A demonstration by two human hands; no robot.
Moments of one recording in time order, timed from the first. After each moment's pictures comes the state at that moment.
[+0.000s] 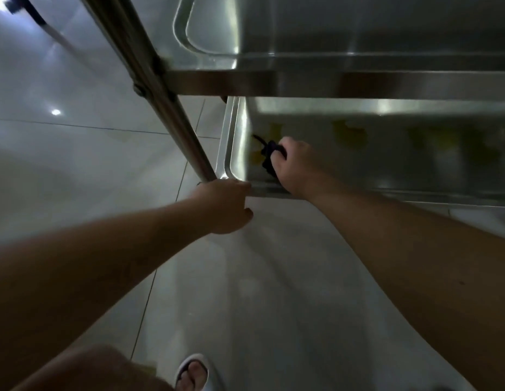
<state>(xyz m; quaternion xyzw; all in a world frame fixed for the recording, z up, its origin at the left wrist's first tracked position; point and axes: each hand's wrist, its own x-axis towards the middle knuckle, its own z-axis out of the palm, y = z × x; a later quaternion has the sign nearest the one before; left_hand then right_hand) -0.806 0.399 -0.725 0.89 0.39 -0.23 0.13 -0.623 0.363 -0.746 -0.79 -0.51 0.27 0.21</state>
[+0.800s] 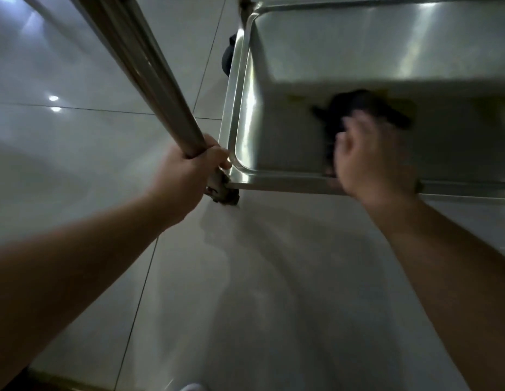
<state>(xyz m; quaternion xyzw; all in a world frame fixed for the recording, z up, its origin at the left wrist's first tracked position) -0.845 0.449 -0.784 0.62 0.49 0.26 0.55 -0.569 0.346 -0.840 -0.86 -0.50 0.01 0.14</state>
